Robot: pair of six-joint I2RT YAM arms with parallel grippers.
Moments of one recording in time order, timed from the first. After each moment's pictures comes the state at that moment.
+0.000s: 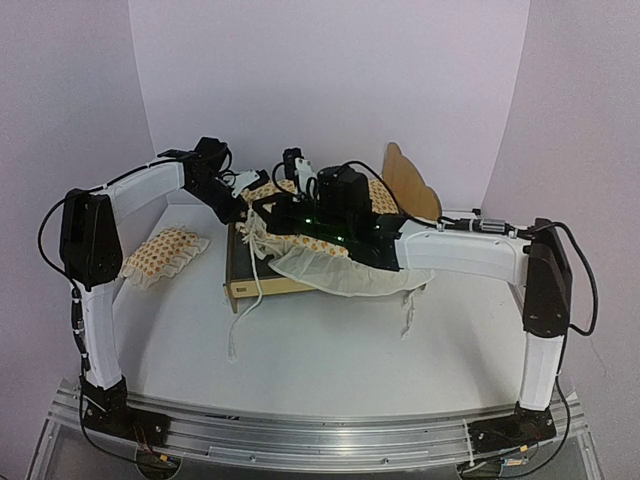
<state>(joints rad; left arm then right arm) -0.37 2.05 1.90 -0.81 0.31 0.55 0.99 1.97 1.65 0.22 -0.04 0.54</state>
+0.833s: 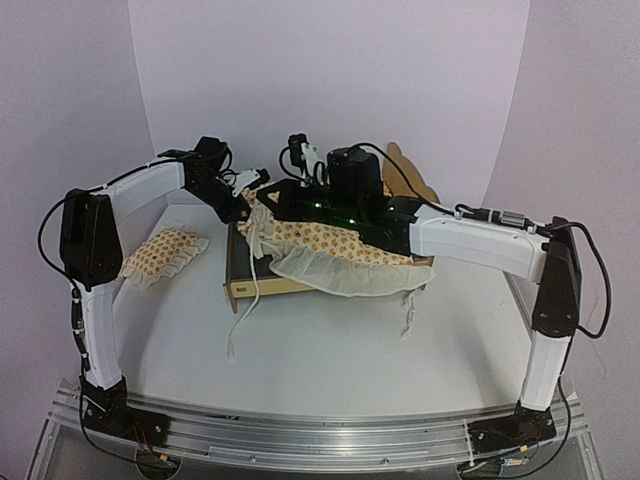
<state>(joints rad) -0.37 2.05 1.90 -0.80 0.32 0.55 0.96 1.93 1.71 0.09 -0.11 0.55</state>
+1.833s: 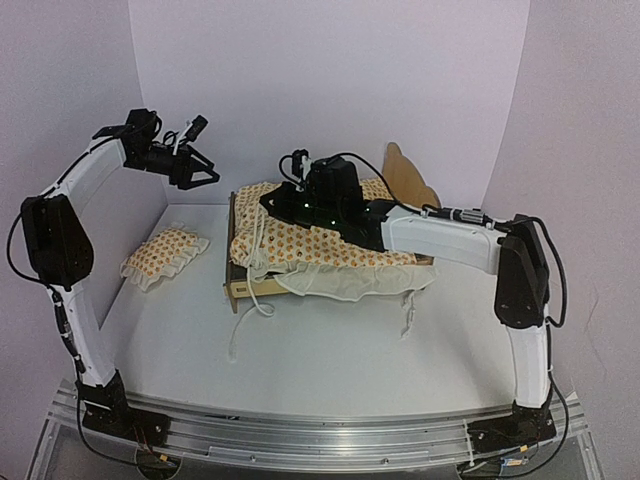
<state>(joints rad) -0.09 1.94 2.02 -0.93 0.99 0.64 0.91 2.12 1.86 0.06 -0.06 0.76</state>
